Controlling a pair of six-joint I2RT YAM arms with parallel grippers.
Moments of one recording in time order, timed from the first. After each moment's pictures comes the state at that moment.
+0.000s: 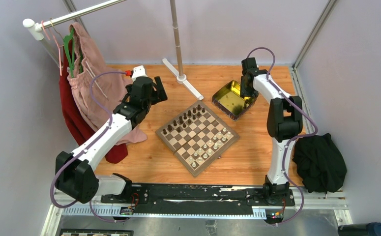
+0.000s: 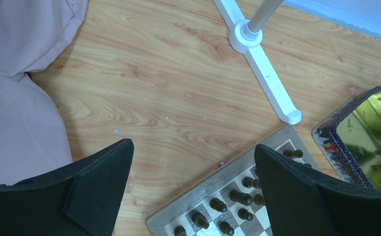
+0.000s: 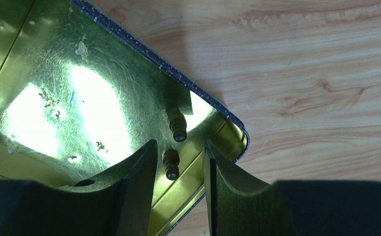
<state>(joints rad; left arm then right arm) -0.42 1.28 1.04 -0.24 -0.42 -0.48 0.17 2.08 1.72 -0.70 0.24 0.20</state>
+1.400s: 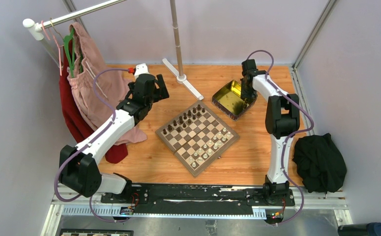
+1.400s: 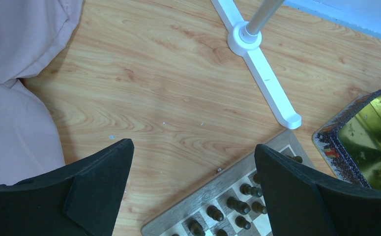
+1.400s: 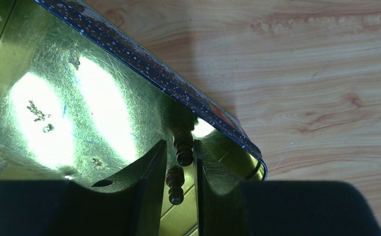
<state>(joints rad) -0.42 1.35 1.09 -0.23 -0.42 -0.48 0.14 2.17 1.77 -0.70 0.19 0.20</state>
